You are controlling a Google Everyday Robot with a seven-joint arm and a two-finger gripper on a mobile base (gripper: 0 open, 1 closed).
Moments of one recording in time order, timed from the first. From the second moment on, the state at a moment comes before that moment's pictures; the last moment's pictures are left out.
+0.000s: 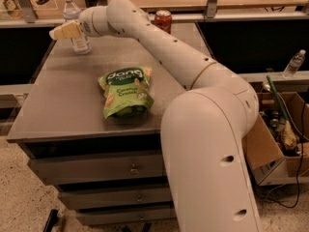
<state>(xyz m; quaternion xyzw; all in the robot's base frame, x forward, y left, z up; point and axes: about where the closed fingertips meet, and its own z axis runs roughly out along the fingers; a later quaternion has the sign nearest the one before) 0.842 0.261 0.918 -0.39 0.68 0.29 0.54</state>
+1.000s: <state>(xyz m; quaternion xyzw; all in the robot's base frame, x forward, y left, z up) 0.857 0.277 0.899 -0.39 0.69 0.28 0.55</state>
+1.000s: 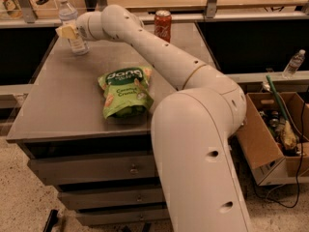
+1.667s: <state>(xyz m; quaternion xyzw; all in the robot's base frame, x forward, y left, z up) 0.854 0.272 0.893 -0.40 0.68 0.29 0.55</state>
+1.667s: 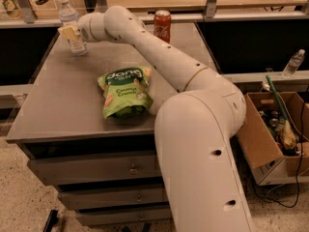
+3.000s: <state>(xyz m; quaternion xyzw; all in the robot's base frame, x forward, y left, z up) 0.839 0.262 0.892 -0.51 0.63 0.25 0.53</state>
